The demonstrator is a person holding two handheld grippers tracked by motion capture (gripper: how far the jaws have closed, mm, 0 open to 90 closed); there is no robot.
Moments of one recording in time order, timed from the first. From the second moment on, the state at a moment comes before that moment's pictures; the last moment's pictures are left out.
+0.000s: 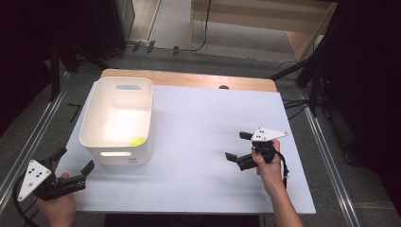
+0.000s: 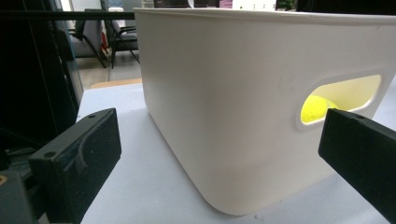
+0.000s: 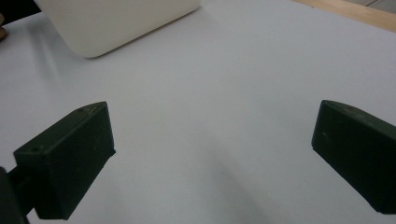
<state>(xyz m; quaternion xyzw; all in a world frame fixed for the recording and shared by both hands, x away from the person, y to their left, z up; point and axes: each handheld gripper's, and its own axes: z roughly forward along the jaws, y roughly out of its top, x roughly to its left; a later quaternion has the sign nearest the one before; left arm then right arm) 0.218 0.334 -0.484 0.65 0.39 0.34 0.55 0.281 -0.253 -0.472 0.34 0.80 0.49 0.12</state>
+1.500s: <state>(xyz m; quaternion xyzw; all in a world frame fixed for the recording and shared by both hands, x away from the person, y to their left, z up) 0.218 0.334 -0.484 0.66 0.39 0.34 0.55 0.215 -0.352 -0.504 0.43 0.71 0.52 0.18</state>
